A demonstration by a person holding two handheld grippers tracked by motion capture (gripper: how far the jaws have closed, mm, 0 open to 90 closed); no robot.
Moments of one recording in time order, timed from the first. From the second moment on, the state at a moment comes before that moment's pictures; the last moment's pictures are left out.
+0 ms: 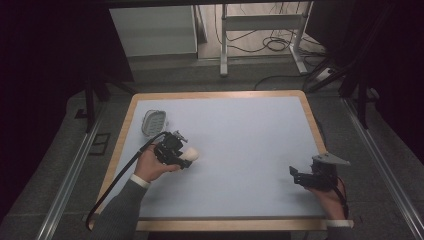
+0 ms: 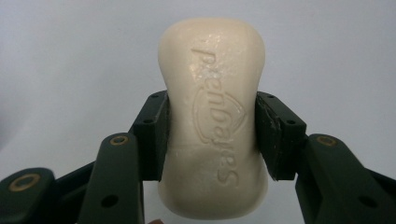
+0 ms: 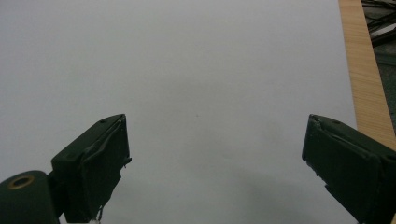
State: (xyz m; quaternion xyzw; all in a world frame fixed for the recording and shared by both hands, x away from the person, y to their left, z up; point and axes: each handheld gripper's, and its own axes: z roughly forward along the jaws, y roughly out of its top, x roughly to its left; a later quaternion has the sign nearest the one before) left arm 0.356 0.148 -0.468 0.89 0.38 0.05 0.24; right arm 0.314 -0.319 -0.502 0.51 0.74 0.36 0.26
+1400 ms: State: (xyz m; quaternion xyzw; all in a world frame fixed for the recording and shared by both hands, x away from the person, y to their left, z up) left arm 0.388 0.172 -0.441 0.87 0.42 0.07 0.26; right arm 0.316 -0.321 -0.505 0.50 0.75 0.36 0.25
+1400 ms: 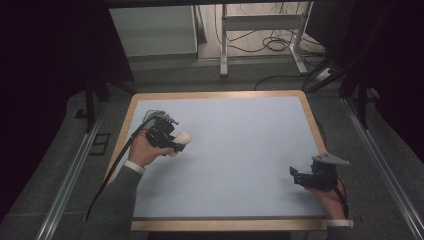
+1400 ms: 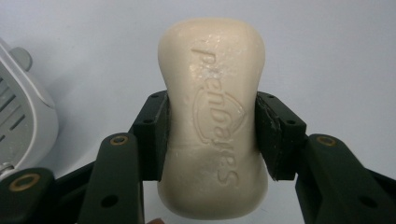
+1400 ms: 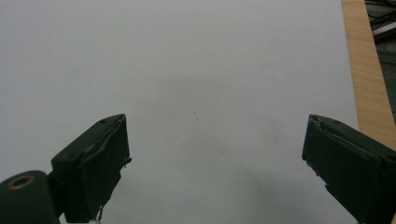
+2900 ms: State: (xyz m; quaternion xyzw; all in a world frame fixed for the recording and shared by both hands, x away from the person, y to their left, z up) left arm 0.420 0.191 -0.423 0.85 0.45 0.09 0.25; right arm 0.317 -0.326 -0.507 0.51 0.74 0.35 0.25
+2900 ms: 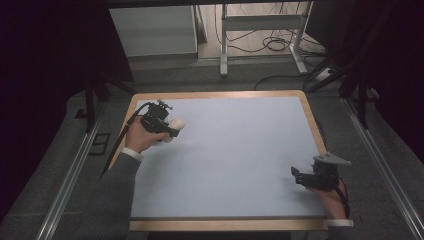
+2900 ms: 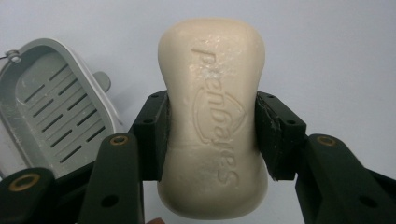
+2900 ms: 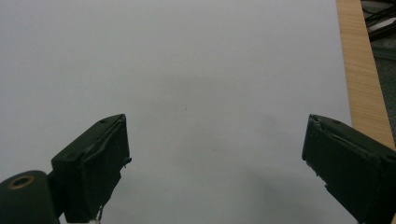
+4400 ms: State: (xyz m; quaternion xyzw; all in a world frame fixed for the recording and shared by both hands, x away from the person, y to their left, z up) left arm 0.457 0.217 -0.417 0.81 0.52 0.11 0.25; right arm 0.317 -0.327 -0.506 0.51 0.74 0.35 0.25
